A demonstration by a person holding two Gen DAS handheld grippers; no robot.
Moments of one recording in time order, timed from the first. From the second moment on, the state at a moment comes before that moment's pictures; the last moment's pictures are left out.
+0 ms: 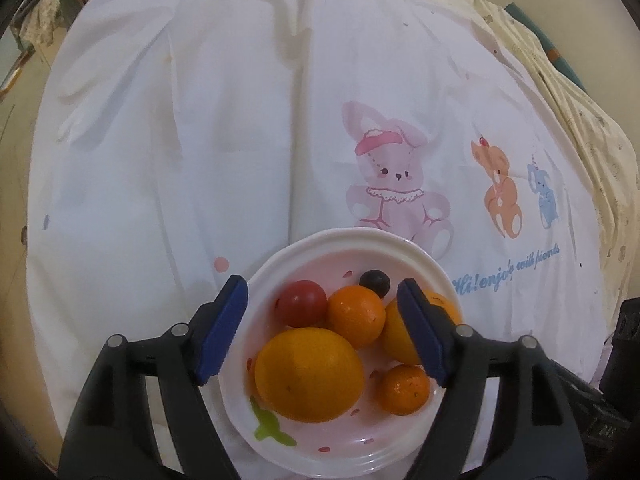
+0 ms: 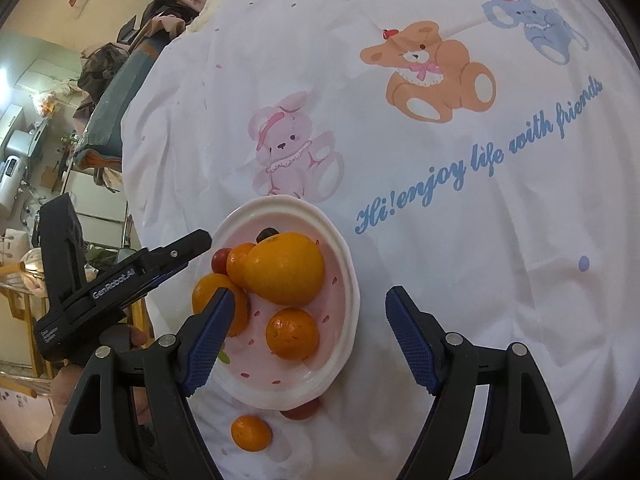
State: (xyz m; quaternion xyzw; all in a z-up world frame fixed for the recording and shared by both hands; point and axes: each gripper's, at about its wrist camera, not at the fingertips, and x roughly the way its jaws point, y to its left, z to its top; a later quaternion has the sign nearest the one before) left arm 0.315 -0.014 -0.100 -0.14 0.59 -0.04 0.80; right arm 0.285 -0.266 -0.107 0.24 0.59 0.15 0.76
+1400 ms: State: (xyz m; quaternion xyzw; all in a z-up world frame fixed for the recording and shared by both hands) left arm 0.156 0.019 -0.079 -0.11 0.57 0.01 0.81; right arm 0.182 -0.291 -0.082 0.24 0.56 0.13 0.78
